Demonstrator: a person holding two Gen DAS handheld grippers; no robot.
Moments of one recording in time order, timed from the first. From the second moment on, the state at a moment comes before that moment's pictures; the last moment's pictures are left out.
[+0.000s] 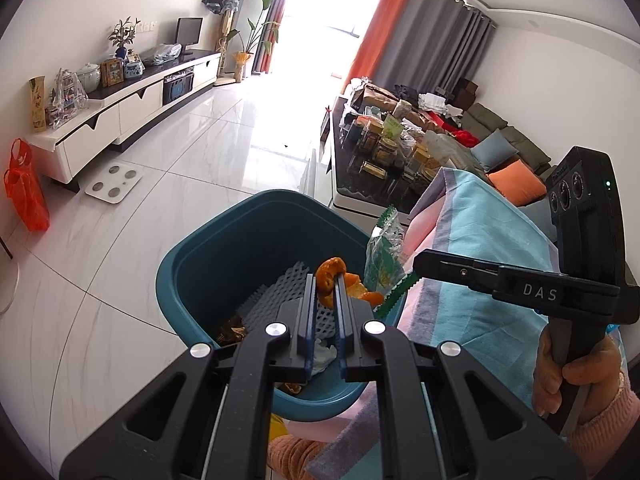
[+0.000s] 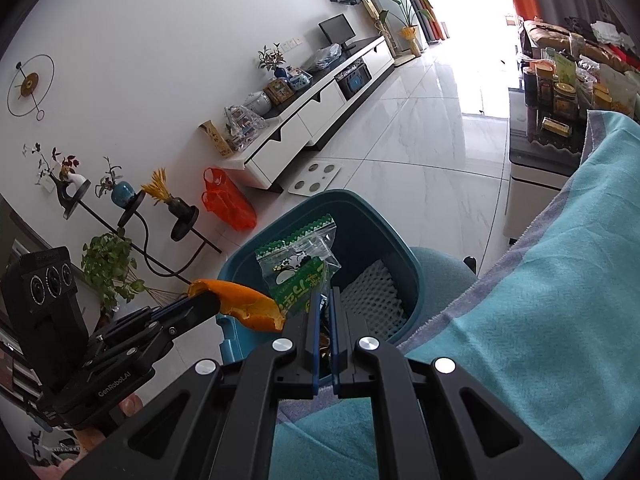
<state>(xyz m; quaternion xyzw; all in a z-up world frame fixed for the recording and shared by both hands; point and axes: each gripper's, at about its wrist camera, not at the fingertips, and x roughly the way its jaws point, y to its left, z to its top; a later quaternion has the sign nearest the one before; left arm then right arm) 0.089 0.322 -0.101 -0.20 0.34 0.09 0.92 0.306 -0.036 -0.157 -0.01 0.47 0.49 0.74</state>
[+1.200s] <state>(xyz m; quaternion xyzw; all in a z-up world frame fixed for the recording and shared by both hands) 0.111 0.328 -0.126 -0.21 0.36 0.10 0.90 0.297 -0.012 -0.167 -0.05 0.48 0.47 0.74</state>
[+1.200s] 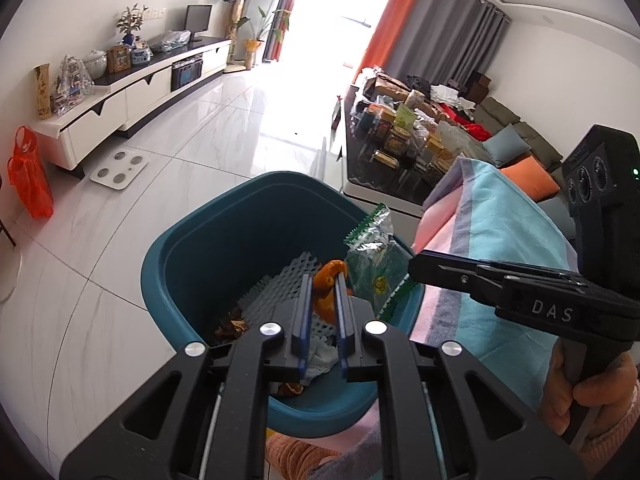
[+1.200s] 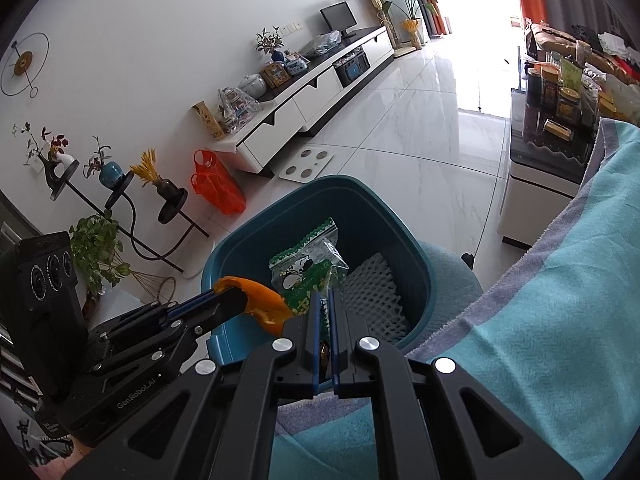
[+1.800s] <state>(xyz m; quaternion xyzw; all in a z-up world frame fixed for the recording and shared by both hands) 0.091 0.305 -0.100 -0.18 0.32 0.08 0.93 0.289 -0.059 -0.141 -0.03 0.44 0.48 0.76</state>
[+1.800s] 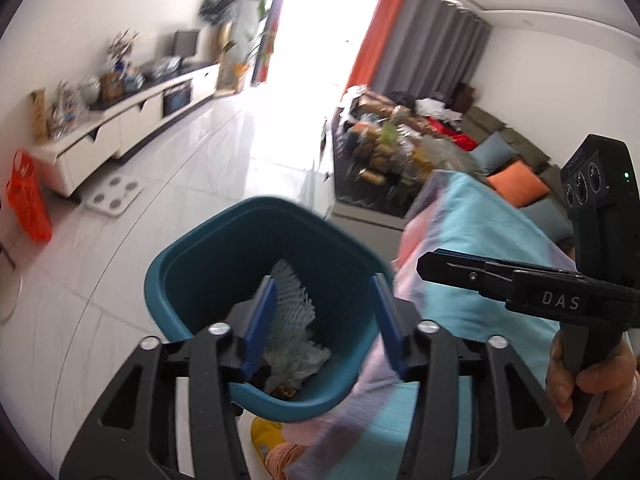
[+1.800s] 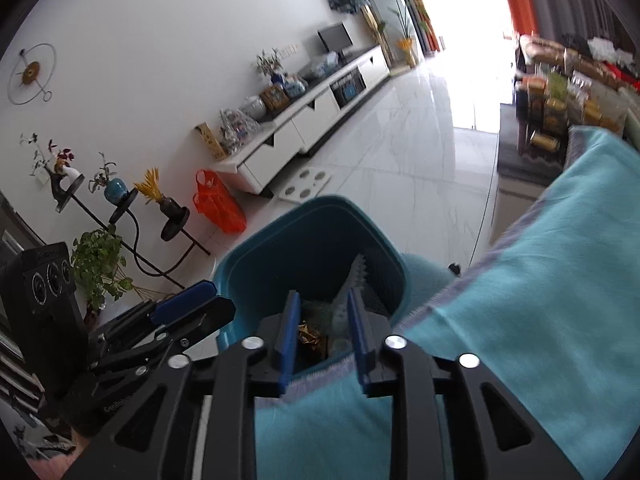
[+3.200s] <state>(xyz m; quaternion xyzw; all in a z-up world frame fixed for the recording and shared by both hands) 0.132 -0.223 -0.122 0.04 0.43 -0.41 0.80 0.246 -0.550 -0.121 0.17 0.33 0.14 0.92</state>
